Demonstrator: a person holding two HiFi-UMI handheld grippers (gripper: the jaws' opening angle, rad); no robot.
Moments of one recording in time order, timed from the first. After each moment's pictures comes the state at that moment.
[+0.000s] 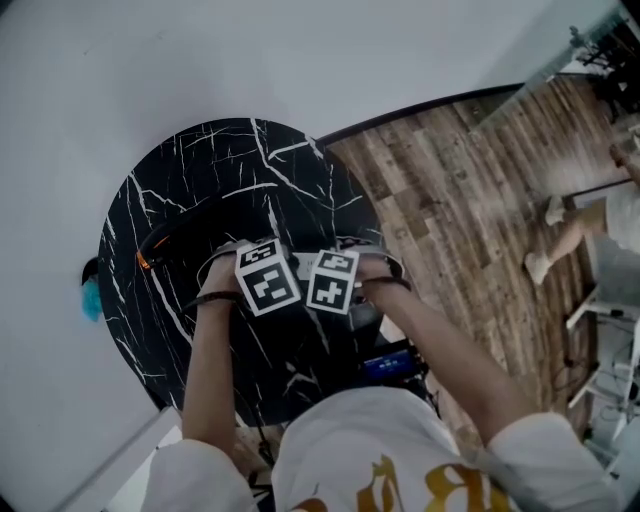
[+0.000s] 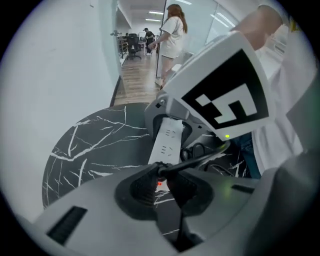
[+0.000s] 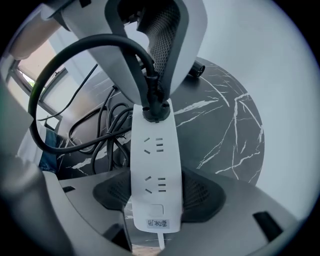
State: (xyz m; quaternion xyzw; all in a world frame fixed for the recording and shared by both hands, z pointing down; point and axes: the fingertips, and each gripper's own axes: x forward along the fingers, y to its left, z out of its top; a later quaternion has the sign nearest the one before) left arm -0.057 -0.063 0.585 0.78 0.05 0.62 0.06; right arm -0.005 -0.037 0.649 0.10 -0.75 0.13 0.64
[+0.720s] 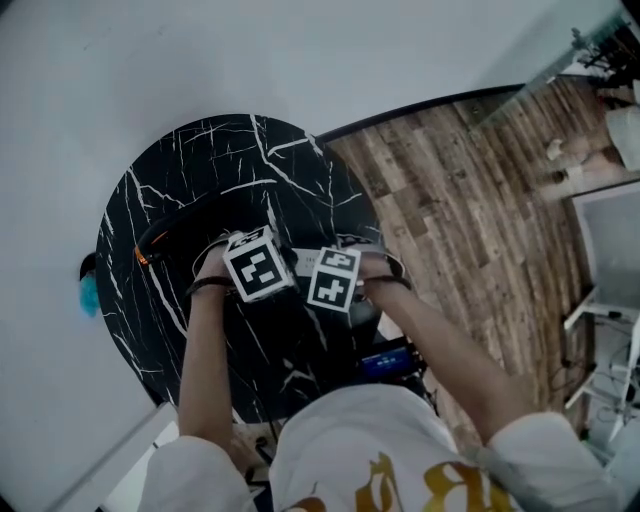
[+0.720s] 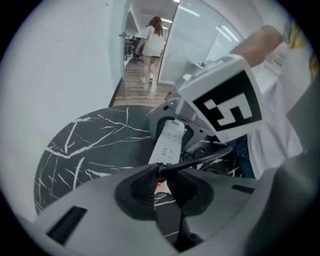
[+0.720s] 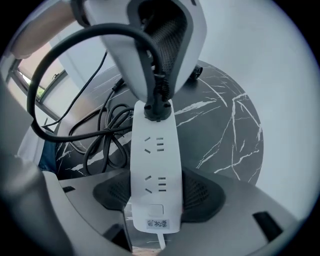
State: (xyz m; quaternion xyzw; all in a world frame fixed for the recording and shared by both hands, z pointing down) left arm -0.047 -0.069 0.574 0.80 0.05 0.58 0.10; right arm -0.003 -0.038 0.648 0.11 -0.76 0.13 0.63
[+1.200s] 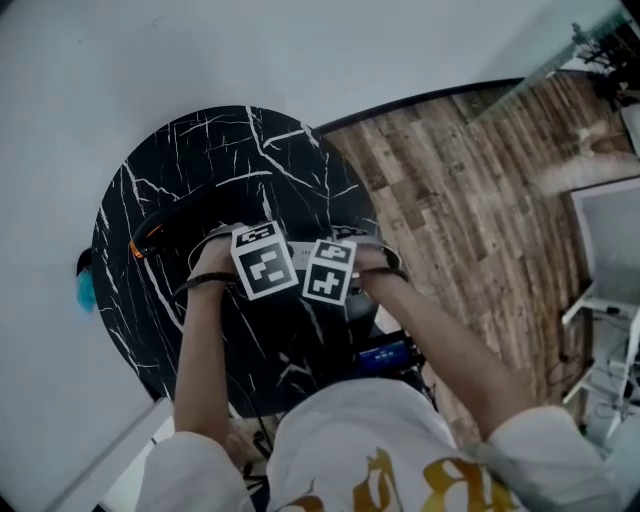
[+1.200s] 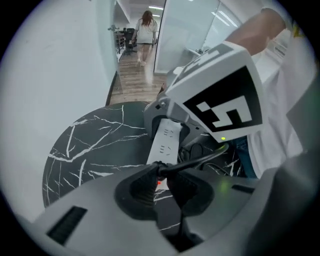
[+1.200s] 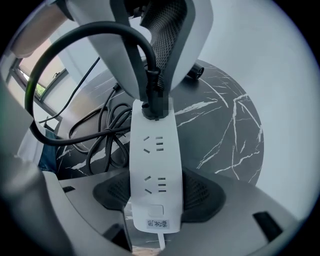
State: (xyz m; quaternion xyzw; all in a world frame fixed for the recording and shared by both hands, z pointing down) left arm -0.052 -0.067 0.583 0.77 0.06 0.63 0.06; right arm -0.003 -0.037 0.648 0.11 -0.76 0.13 0.63
